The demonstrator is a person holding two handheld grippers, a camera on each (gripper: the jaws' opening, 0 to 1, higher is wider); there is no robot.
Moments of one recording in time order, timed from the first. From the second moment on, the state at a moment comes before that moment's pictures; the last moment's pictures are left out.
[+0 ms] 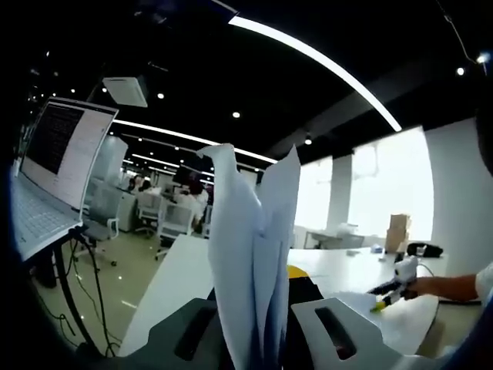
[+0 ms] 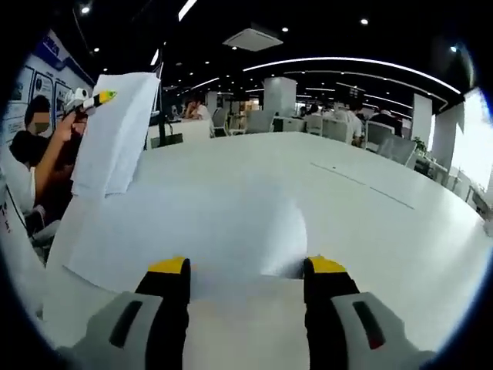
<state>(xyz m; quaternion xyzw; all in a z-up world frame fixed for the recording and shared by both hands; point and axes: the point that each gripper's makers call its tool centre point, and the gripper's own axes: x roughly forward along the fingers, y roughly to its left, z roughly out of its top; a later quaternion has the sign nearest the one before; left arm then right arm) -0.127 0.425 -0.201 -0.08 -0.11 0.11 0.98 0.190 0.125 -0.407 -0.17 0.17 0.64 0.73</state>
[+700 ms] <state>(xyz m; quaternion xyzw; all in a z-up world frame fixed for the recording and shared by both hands) -0.125 0.425 -0.201 -0.09 -0.11 0.10 0.98 0.161 0.113 -0.412 -0.15 0.25 0.55 0.79</state>
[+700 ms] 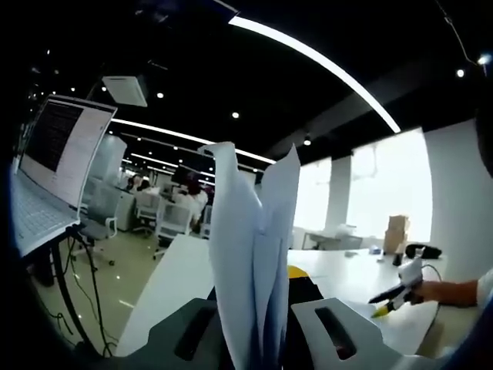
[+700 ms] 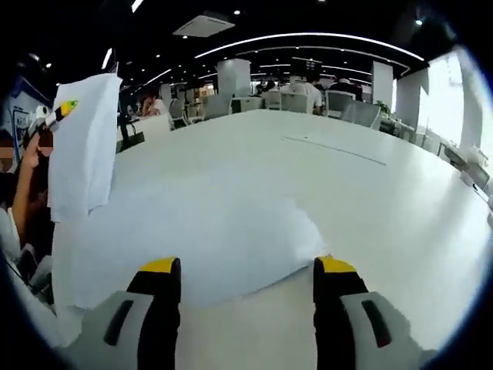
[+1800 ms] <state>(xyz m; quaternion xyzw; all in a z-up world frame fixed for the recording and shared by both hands) -0.127 0.419 -0.197 -0.09 -0.12 0.10 0.98 0.186 0.140 -0.405 -0.14 0.25 0.50 0.82</state>
